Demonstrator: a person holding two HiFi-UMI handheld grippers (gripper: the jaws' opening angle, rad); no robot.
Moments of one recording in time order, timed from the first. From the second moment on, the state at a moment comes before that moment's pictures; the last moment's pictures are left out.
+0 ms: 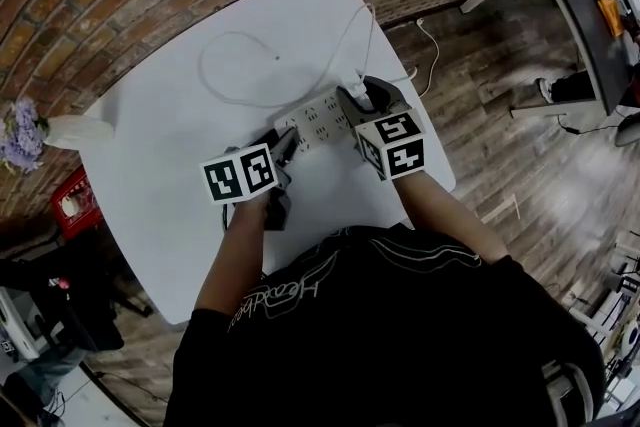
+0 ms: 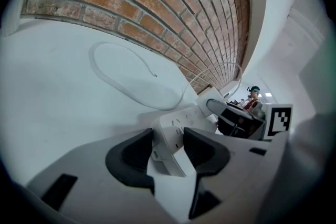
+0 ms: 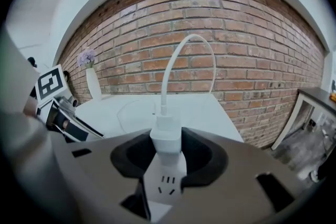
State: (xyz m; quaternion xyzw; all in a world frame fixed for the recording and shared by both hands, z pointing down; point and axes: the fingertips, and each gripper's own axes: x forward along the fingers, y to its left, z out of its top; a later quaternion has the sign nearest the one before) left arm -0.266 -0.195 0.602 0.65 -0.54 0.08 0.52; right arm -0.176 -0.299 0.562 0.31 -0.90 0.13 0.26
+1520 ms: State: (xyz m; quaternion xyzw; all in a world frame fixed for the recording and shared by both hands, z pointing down) left arm -0.263 -0.196 0.601 0.65 -0.54 0.07 0.53; right arm -0.174 -0.299 0.552 0.31 -0.90 0.14 0.26
